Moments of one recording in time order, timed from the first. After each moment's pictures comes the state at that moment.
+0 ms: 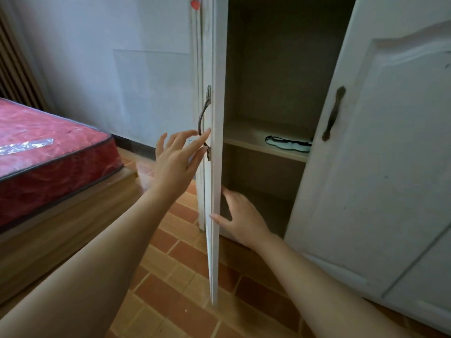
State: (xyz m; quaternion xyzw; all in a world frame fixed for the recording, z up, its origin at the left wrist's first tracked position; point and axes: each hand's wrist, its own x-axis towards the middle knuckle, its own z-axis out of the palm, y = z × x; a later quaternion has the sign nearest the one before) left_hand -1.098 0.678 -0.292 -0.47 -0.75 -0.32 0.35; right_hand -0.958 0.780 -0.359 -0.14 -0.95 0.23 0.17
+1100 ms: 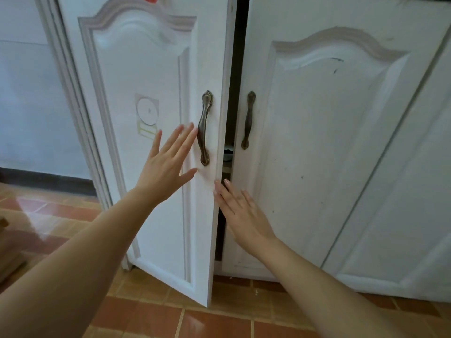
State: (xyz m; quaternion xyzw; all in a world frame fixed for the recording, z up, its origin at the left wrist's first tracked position) left_hand -1.106 0.877 -0.300 -0.63 -0.68 -0.18 0.34; right_hand -0.897 0.933 -0.361 -0.23 -0.95 -0.15 0.16
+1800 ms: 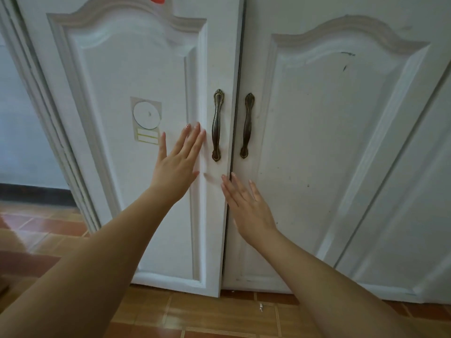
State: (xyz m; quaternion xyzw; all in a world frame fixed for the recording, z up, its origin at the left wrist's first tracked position) left_hand -1.118 0.953 -0.304 -0.59 -0.71 -0.09 0.38; right_hand -0.927 1.005 -0.371 -0.33 -0.87 -0.34 0.10
